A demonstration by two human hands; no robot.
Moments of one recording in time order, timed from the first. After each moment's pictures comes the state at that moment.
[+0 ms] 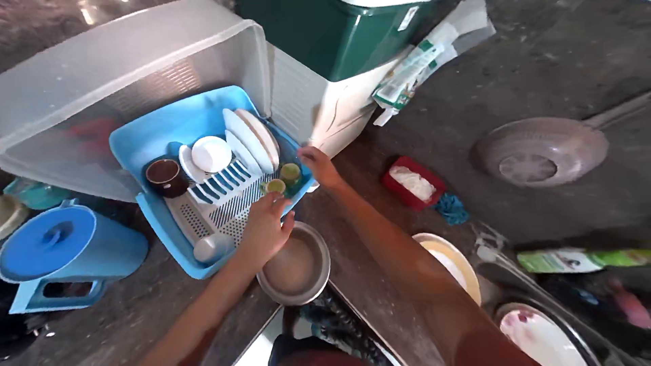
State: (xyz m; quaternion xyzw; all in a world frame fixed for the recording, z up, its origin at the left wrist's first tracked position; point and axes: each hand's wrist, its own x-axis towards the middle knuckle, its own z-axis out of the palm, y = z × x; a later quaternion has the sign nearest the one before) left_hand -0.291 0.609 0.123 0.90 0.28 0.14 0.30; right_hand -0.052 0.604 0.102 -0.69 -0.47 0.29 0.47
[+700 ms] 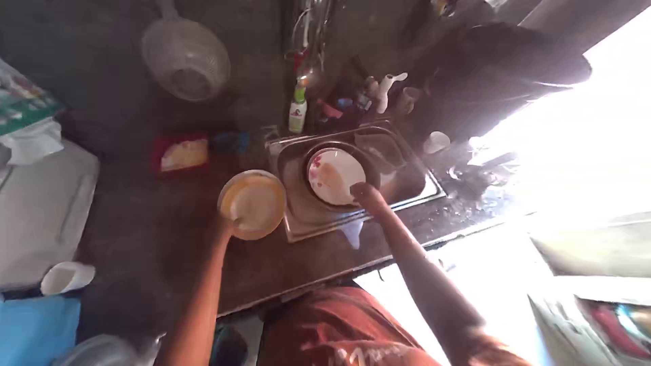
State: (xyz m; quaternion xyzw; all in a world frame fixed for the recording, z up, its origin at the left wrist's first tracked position) left_hand 0.027 0.318 -0.044 0.93 0.22 -0.17 0.25; right_hand 0.004 -0.113 -0.022 -0.88 0.15 0.15 0.42
